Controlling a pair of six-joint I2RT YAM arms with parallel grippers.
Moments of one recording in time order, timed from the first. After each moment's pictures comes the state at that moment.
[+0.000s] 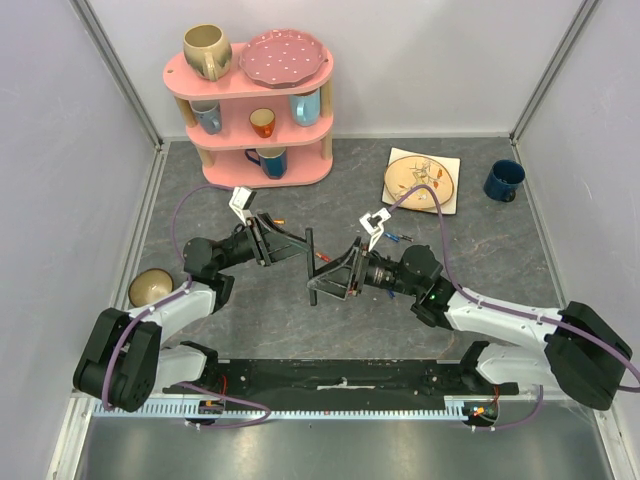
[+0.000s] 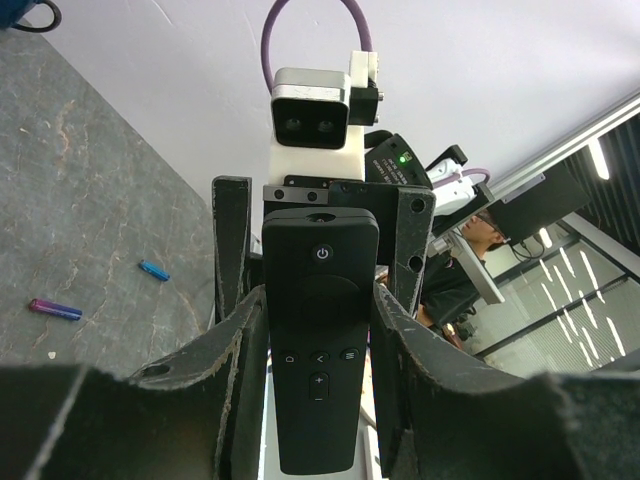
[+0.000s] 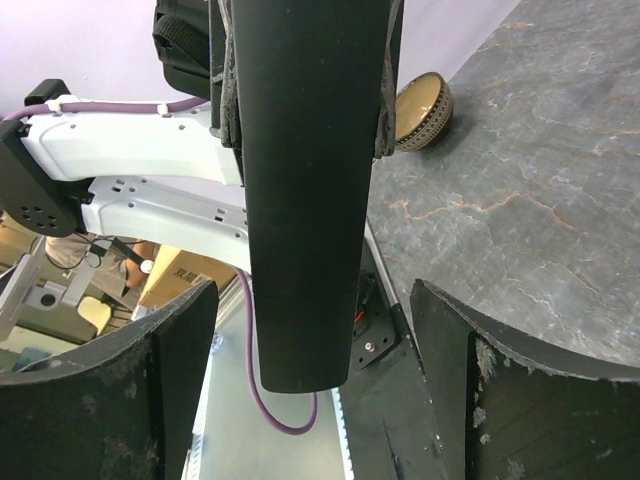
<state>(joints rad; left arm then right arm) -0.34 1.22 0.41 1.29 0.94 -1.37 0.88 1.18 0.51 0.75 -0.43 0.89</state>
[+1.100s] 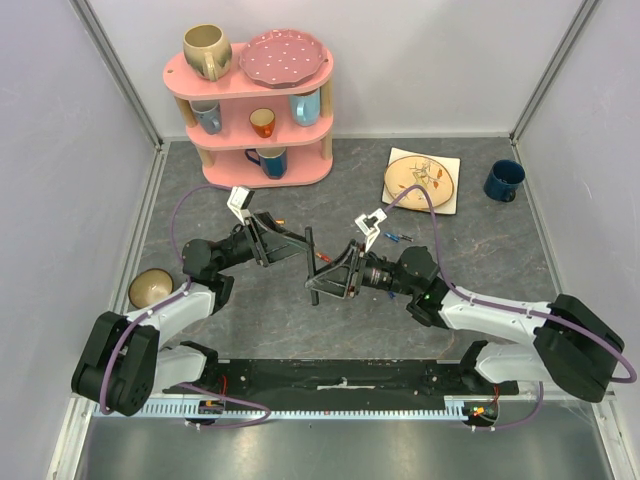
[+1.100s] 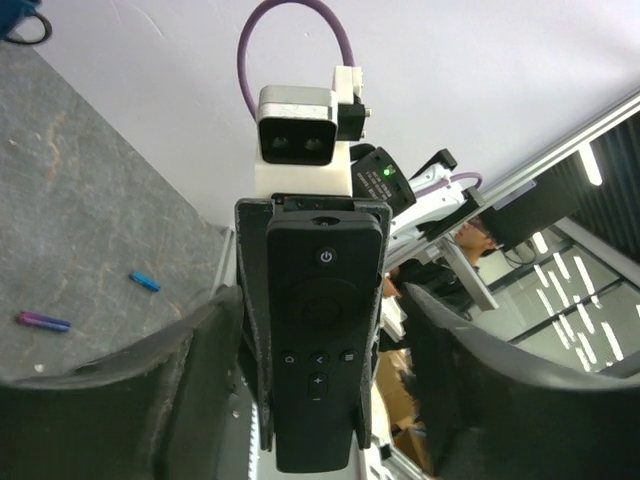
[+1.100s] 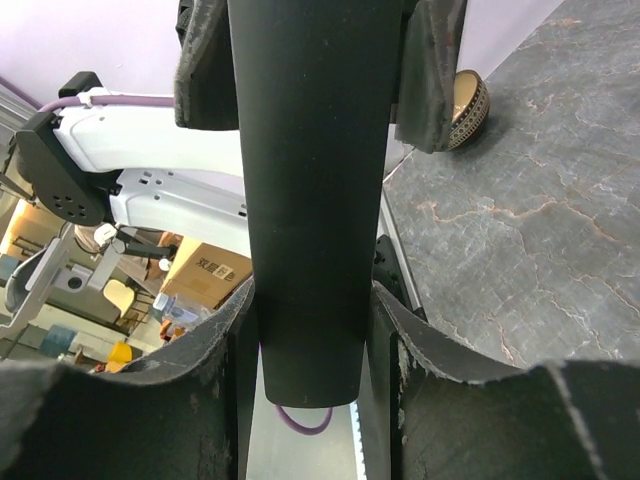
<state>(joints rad) -0.35 1.20 0.41 1.30 0.92 -1.38 0.89 1.25 0.51 0.89 -0.48 0.94</state>
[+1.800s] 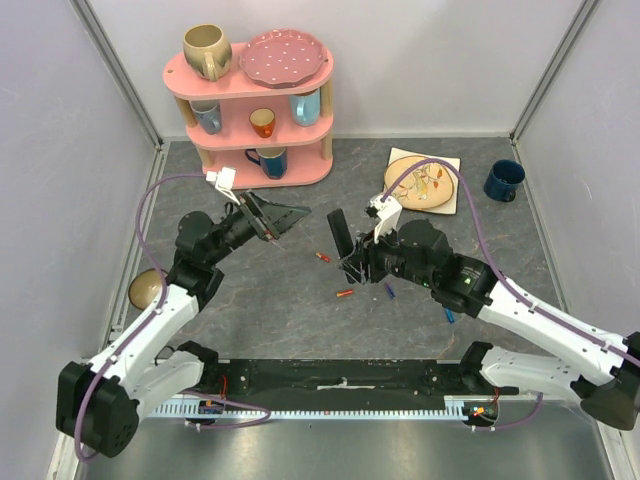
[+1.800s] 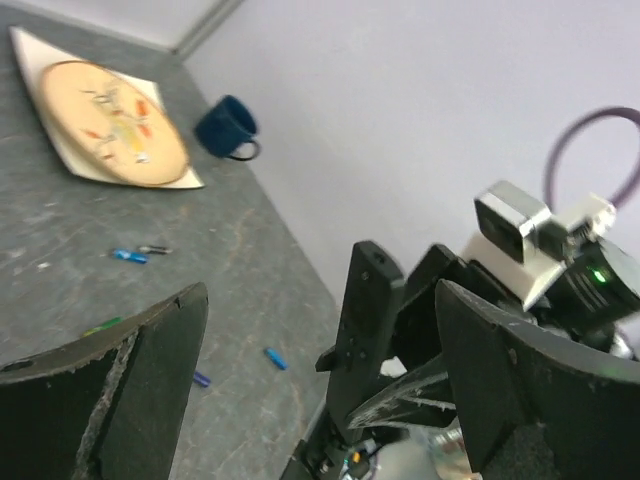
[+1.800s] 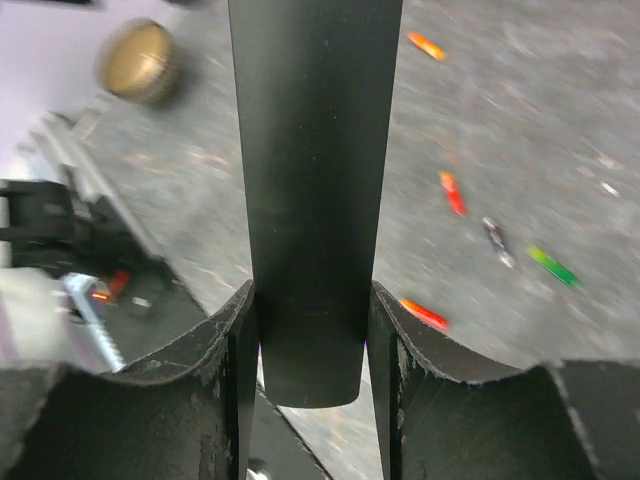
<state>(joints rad) -0.37 0.97 0.61 0.57 0.58 -1.01 0.91 1.01 0.91 -0.21 -0.09 0.39</state>
